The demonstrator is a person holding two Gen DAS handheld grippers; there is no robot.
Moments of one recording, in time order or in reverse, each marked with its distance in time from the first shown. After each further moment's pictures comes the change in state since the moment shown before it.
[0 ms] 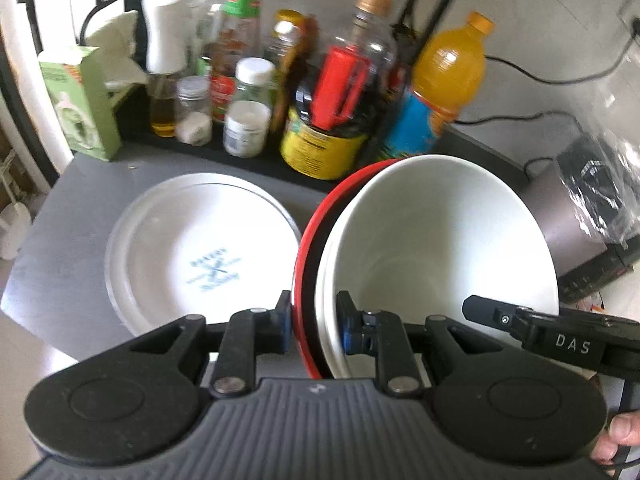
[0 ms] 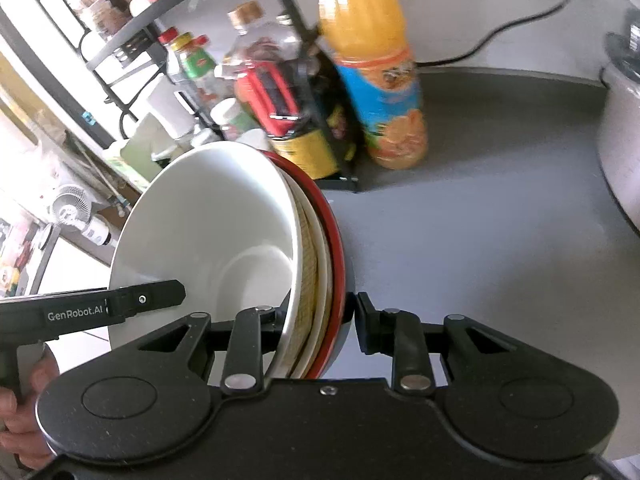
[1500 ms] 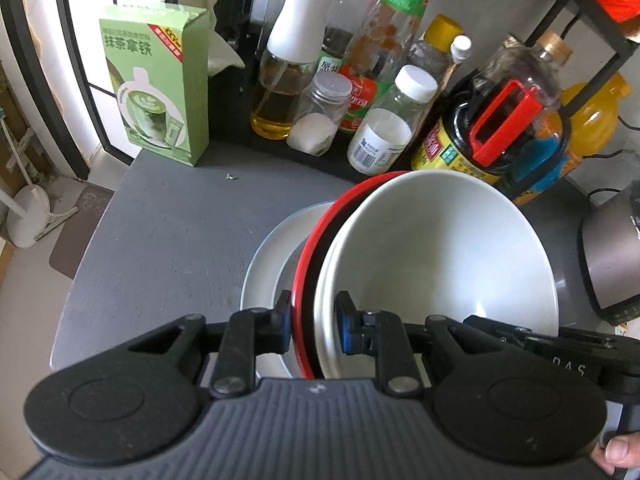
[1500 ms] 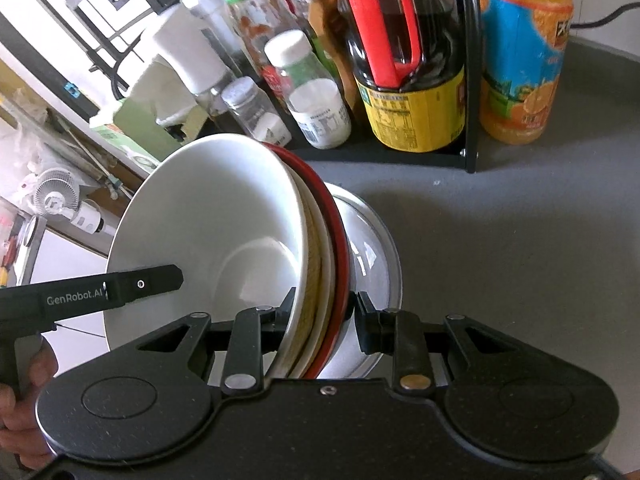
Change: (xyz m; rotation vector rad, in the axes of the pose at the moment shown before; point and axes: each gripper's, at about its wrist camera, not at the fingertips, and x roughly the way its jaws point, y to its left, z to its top) left arm 0.050 0.143 0.055 -0.046 0.072 0.029; right arm 0.121 0.096 0.025 0.045 0.120 -0.038
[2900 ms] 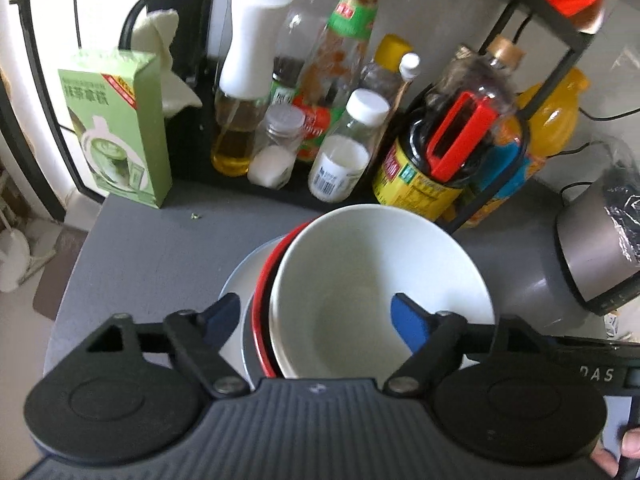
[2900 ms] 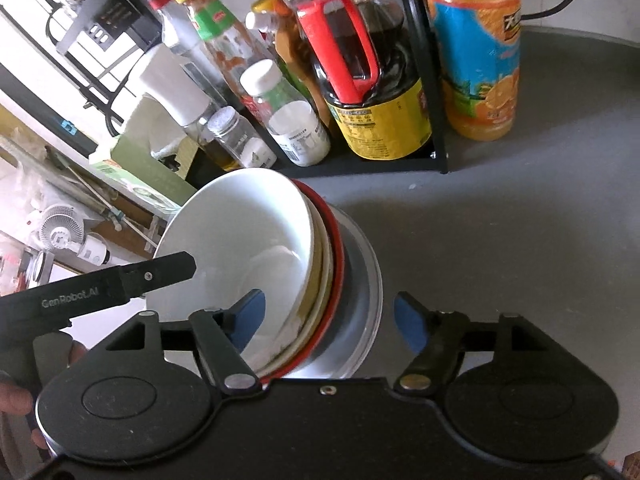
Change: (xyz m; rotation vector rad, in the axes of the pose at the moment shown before) left arm -0.012 -0.018 0.000 0.090 -0.102 -0.061; right arm -0.036 -0.021 -0.015 0.083 -0.082 0.022
